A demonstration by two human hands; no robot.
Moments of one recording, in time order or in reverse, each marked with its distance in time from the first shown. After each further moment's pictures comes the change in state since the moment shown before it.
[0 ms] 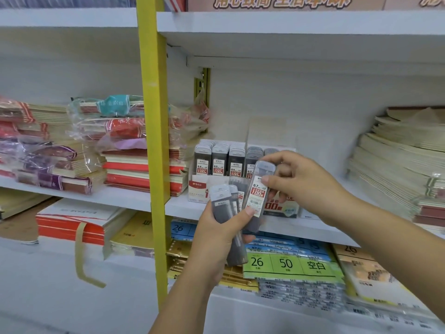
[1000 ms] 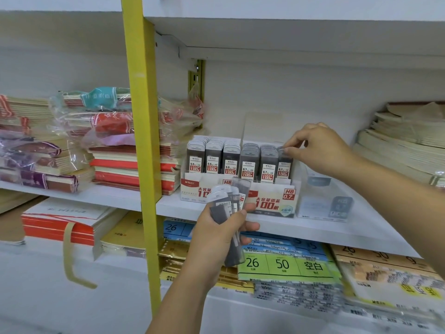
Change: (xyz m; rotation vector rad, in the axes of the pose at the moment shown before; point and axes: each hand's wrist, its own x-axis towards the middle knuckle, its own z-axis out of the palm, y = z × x) left_hand 0.012 -0.011 0.004 0.082 -0.019 0.022; right_hand 0.072 0.041 -0.062 -0.770 0.206 -0.122
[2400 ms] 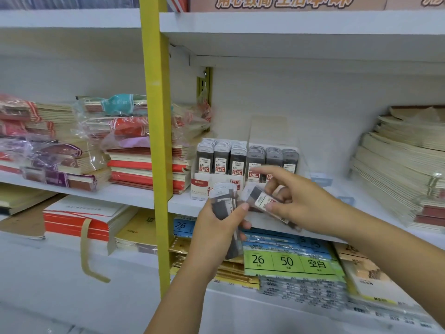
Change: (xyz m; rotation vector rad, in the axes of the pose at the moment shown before) left_hand -0.009 0.014 -0.010 0.120 0.072 0.039; right_hand -0.087 -0.064 0.008 0.505 -0.365 -0.133
